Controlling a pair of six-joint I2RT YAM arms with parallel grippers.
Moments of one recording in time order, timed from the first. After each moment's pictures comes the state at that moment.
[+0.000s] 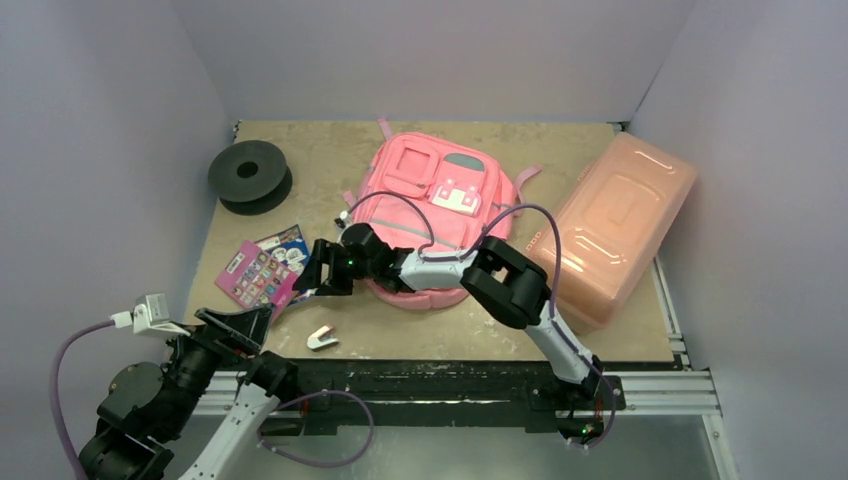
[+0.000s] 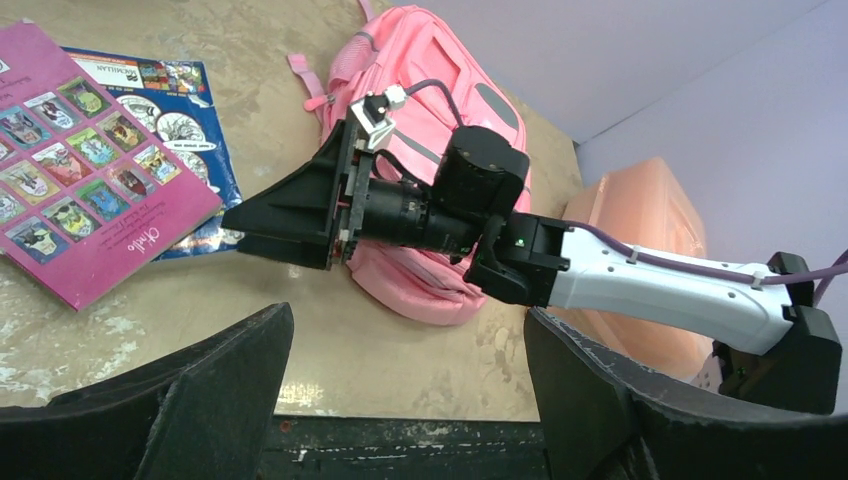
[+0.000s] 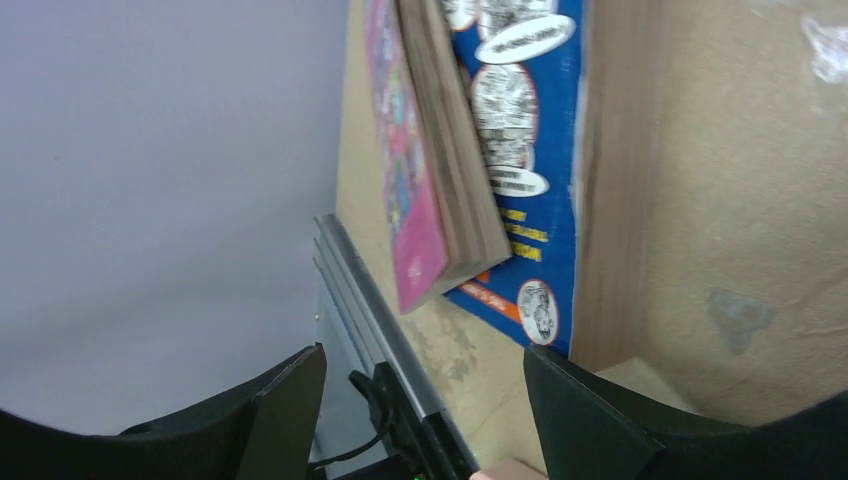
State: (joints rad) left arm -0.44 0.07 1.08 -1.19 -0.22 -0.78; right arm 1.06 2.24 1.52 0.30 -0.33 1.14
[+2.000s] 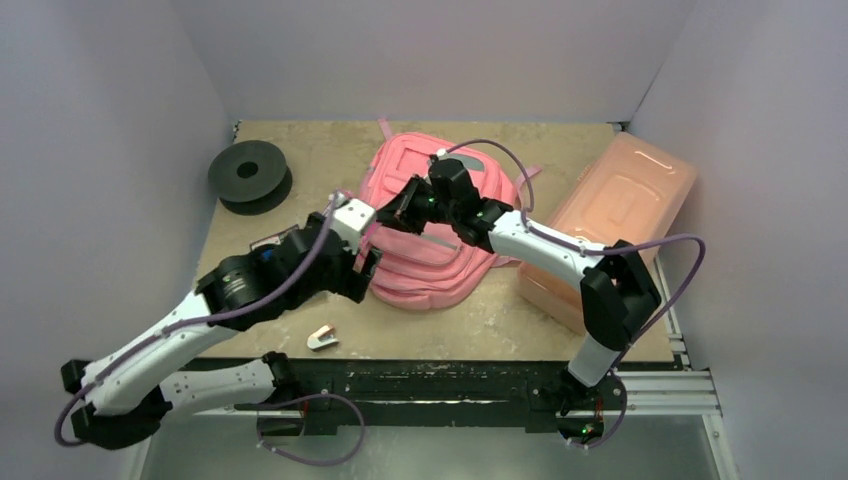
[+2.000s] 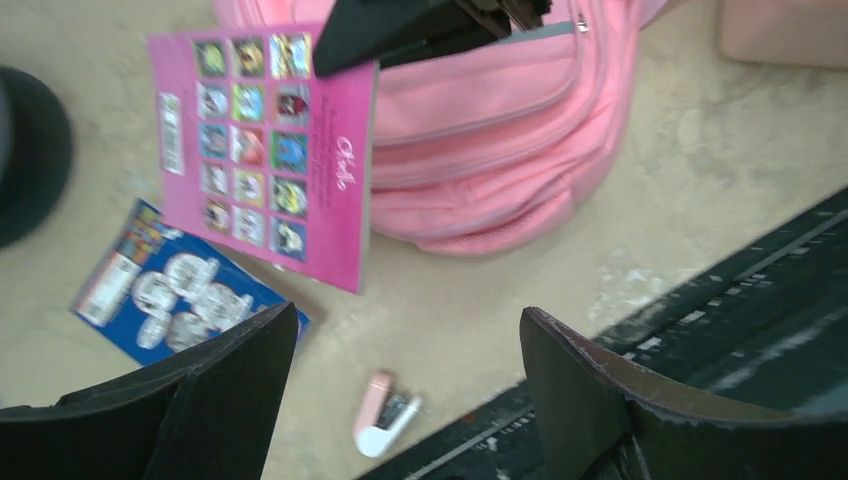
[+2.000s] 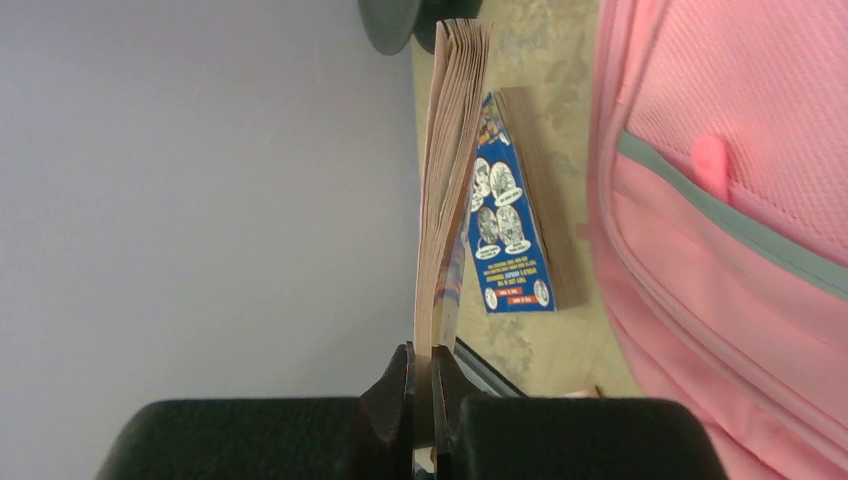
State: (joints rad) left arm -0.90 0.86 1.17 -0.99 -0.30 -0.29; right arm 0.76 1.72 1.30 0.03 -0.29 1.26
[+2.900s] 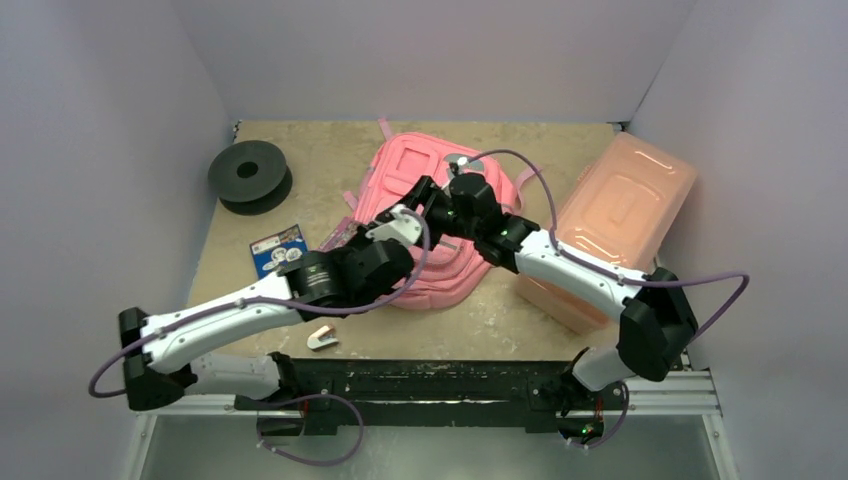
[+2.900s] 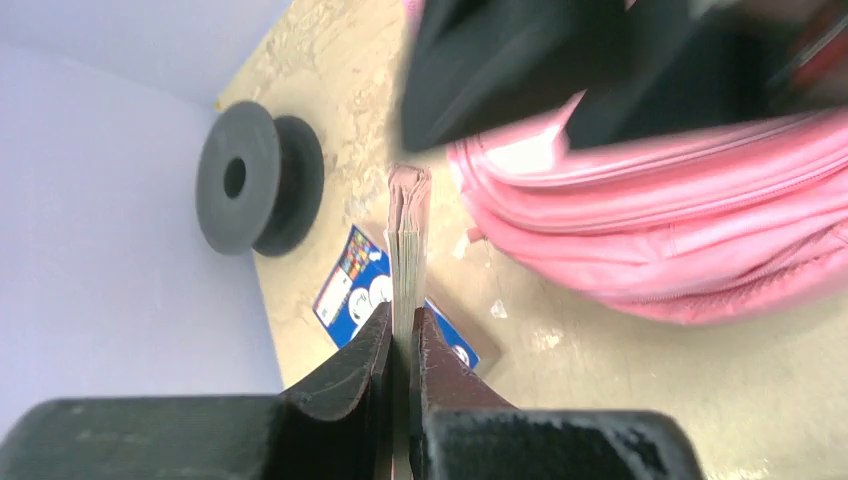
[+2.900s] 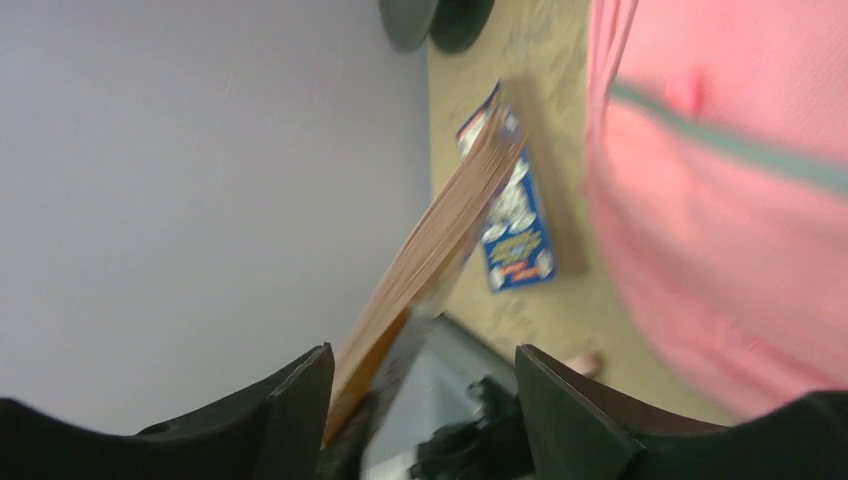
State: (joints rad) left arm -1.15 1.24 1.19 -0.87 -0.95 -0.03; right arm 0.80 1.49 1.12 0.00 -0.22 1.36
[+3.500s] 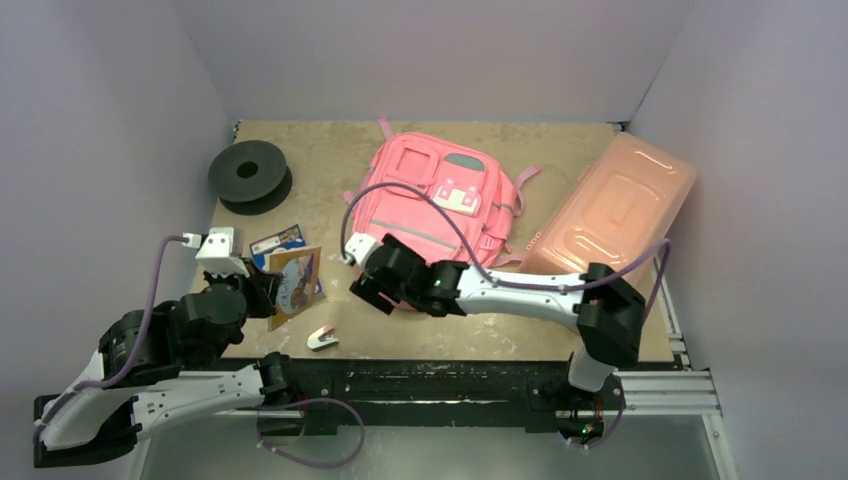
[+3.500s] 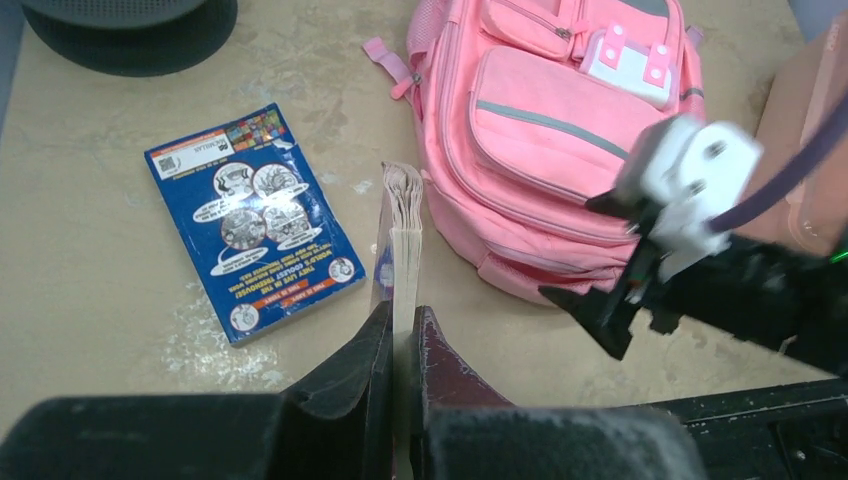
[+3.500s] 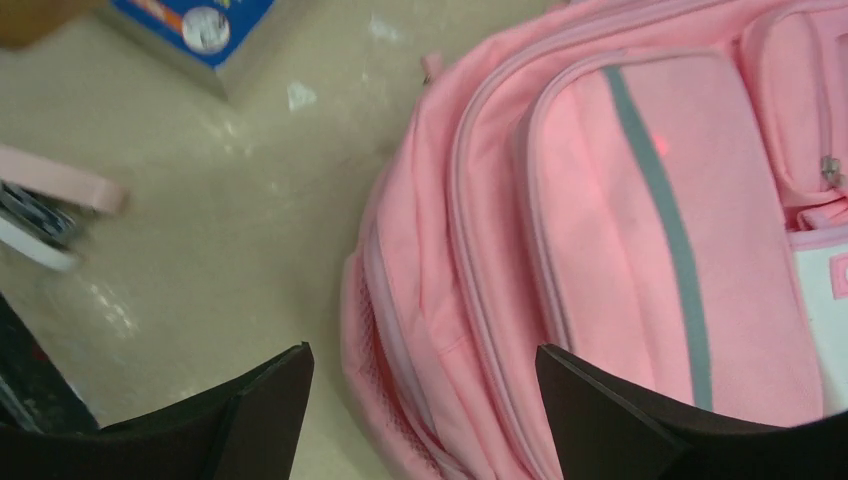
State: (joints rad) left arm -1.14 0.47 1.12 -1.25 -0.86 -0.73; right arm 1.14 1.63 1.25 -0.27 0.33 0.01
